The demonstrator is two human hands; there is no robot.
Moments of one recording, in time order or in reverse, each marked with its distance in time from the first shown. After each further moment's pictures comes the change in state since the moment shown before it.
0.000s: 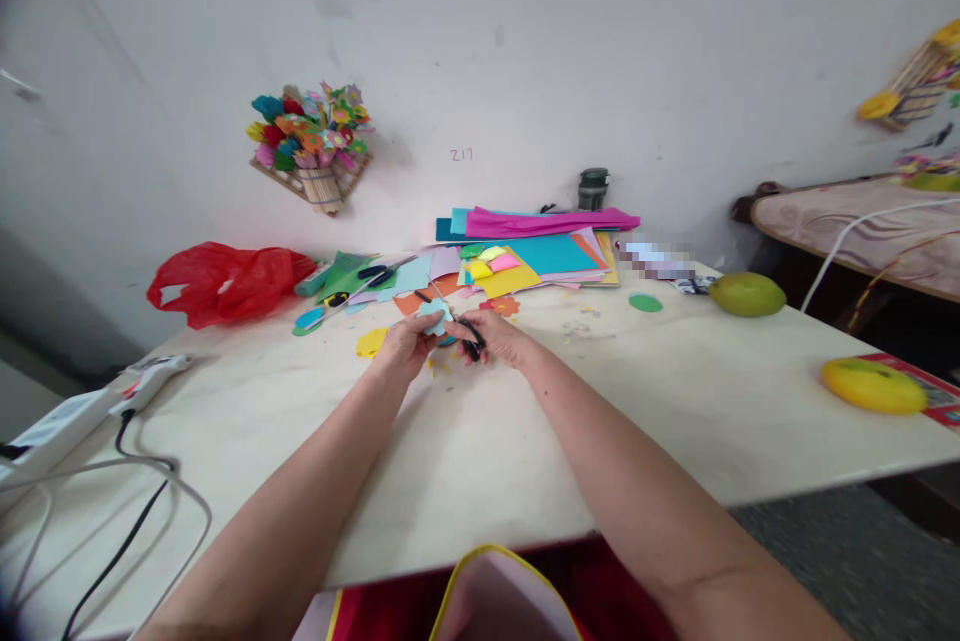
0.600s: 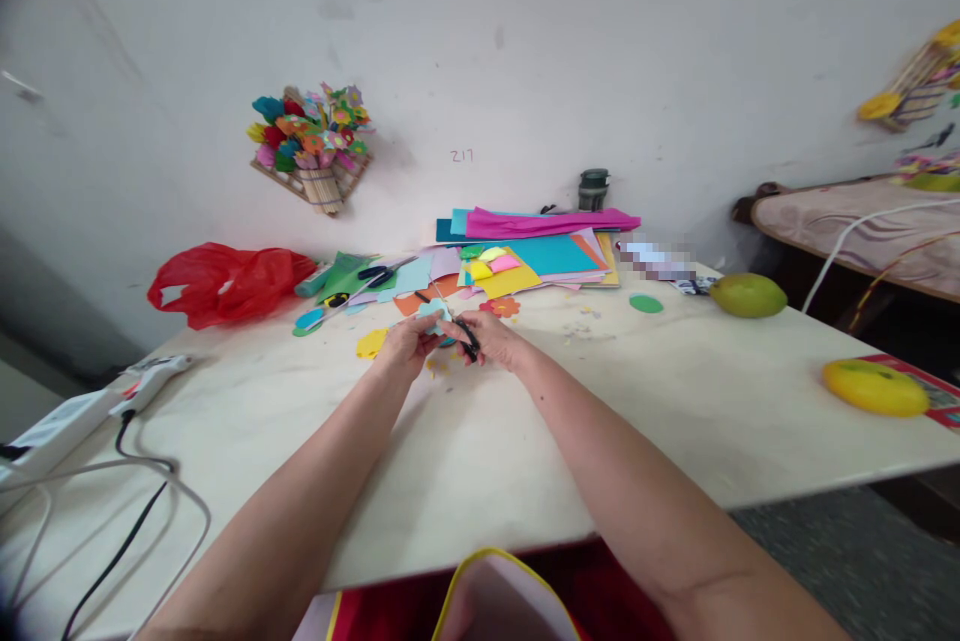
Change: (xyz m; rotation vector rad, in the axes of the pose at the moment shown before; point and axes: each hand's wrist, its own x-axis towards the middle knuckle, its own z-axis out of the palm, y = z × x) left_hand 0.000 0.000 0.003 0.043 0.103 -0.003; right_hand -0.001 -0.004 0.008 -0.001 0.046 0.000
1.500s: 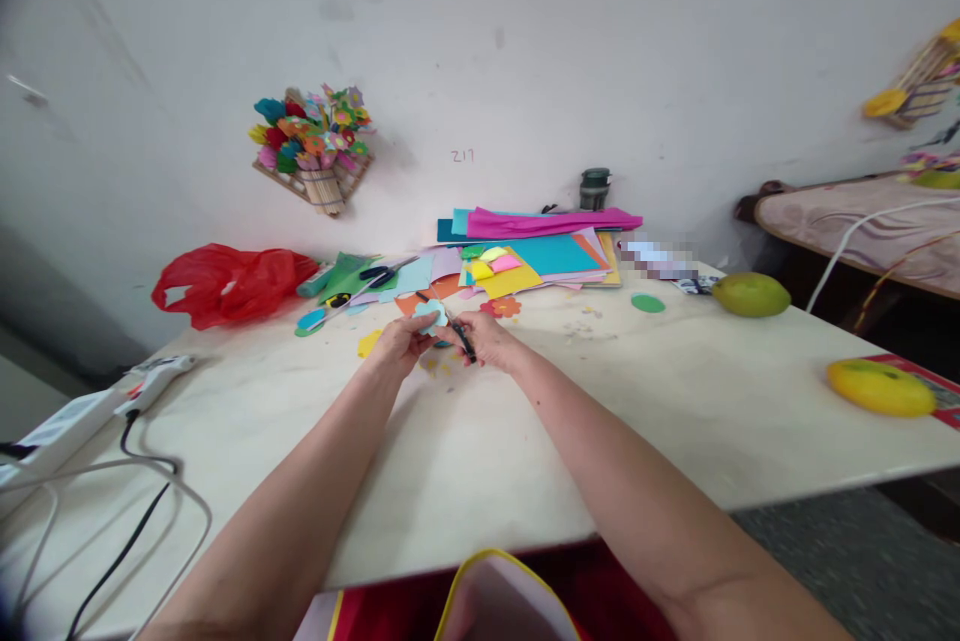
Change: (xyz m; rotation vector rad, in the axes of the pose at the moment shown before) left_hand 0.012 0.005 -0.015 0.047 -0.087 -0.019; right_hand -0.004 -0.017 0.015 -0.082 0.099 0.106
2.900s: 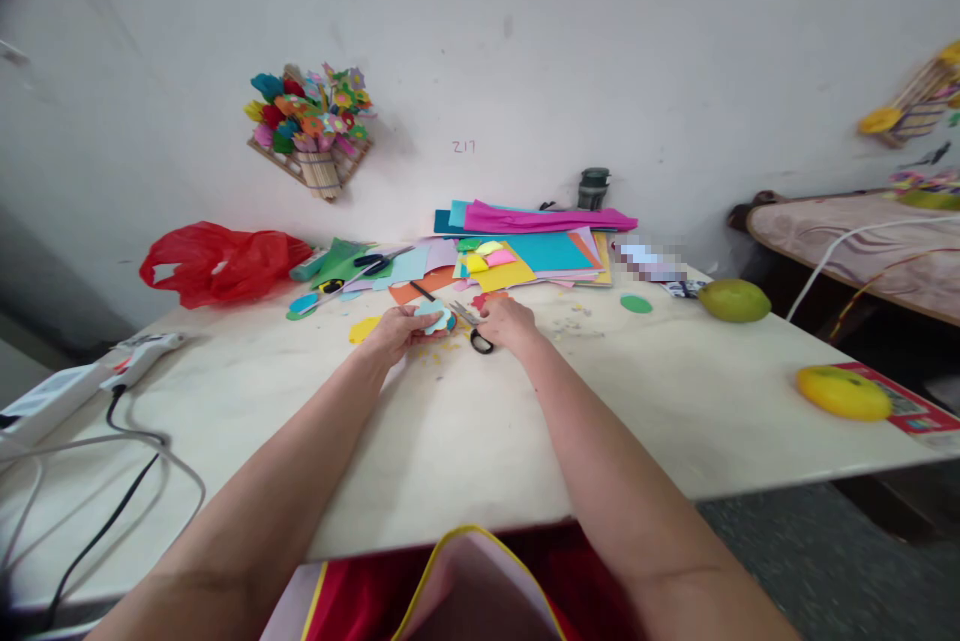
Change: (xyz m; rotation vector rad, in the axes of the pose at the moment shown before) left_hand 0.006 -0.004 -0.010 0.241 -0.199 -0.021; right_hand 0.010 0.009 -0.044 -0.953 0.300 0.107
